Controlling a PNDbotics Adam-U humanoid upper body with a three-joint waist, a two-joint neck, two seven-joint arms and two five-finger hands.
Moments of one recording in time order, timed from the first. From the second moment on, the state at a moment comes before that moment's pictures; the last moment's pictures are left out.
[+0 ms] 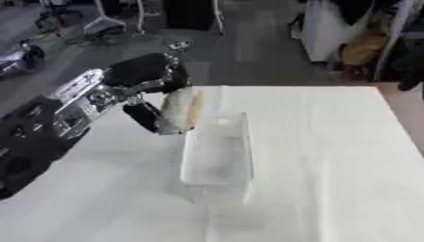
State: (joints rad) left arm -0.96 0.75 -0.43 -1.27 -0.56 -0.66 0.01; right arm -0.61 -0.20 0.00 -1.99 0.48 -0.20 0.03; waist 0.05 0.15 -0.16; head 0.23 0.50
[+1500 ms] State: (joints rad) left arm -0.95 0.70 -0.42 -1.17 -0.72 -0.73 0.05; right arm -0.65 -0.16 0.00 -1.99 0.48 -0.20 0.04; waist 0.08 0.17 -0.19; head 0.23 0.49
